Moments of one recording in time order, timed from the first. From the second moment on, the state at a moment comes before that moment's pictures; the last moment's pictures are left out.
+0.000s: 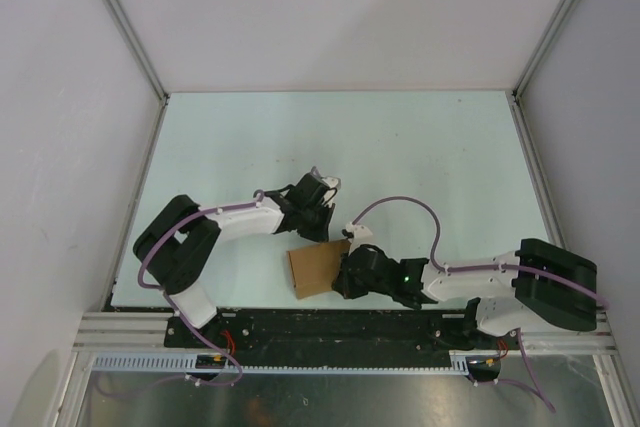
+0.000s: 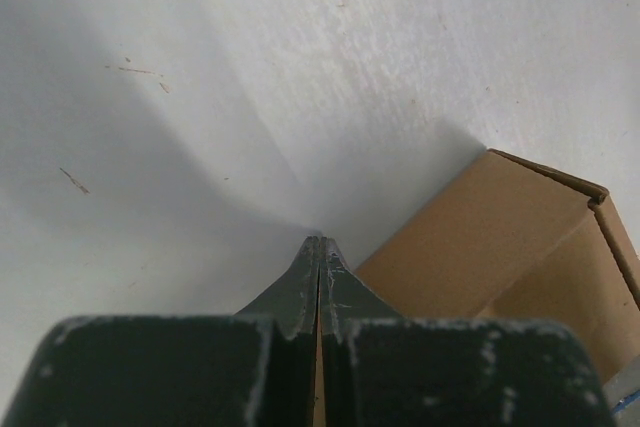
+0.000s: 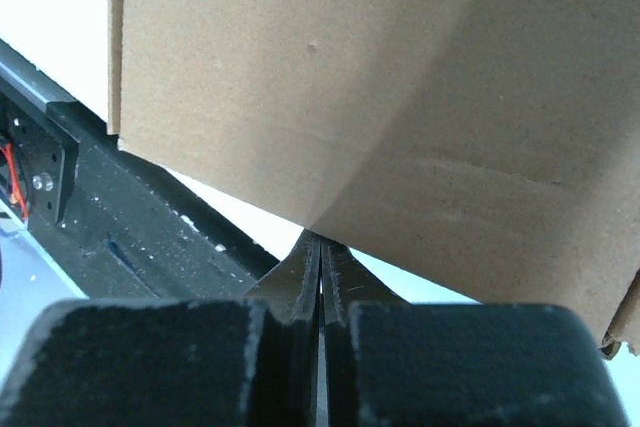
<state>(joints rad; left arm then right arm) -0.77 1.68 0.91 -0.26 0.13 -0.40 1.24 1.36 0.52 0.11 0.16 0.90</state>
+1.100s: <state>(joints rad) -0.76 1.66 0.89 -0.29 0.14 -0.43 1.29 0.92 0.52 -0.40 0.42 0.99</state>
